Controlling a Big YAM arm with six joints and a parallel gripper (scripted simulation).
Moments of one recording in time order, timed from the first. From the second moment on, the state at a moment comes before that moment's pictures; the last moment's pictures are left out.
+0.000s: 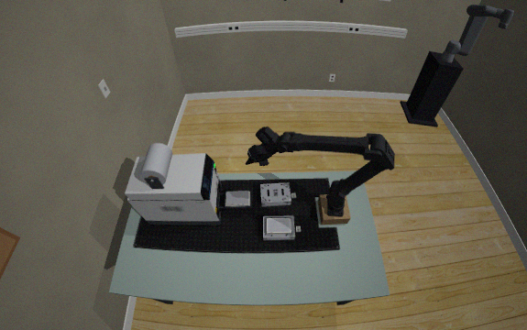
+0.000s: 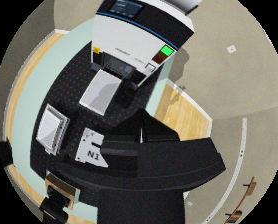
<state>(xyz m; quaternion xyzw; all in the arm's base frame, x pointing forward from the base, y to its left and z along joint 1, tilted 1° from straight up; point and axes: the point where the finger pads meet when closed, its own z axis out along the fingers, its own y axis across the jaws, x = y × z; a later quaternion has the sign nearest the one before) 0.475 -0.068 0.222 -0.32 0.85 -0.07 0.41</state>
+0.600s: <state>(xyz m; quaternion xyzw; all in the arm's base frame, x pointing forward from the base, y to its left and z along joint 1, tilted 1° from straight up) 0.476 -0.062 0.222 -0.10 0.91 0.03 0.41</state>
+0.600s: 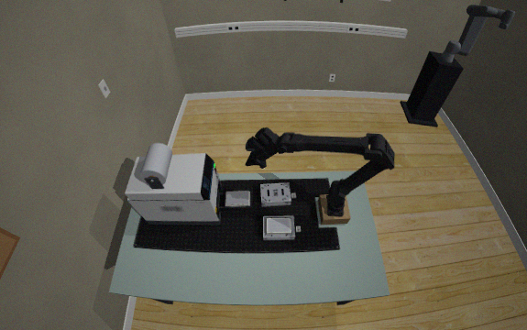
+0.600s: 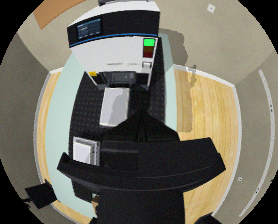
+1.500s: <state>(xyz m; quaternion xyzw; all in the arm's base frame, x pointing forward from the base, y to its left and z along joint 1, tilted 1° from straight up) 0.492 -0.064 0.226 -0.09 0.97 0.01 0.21</state>
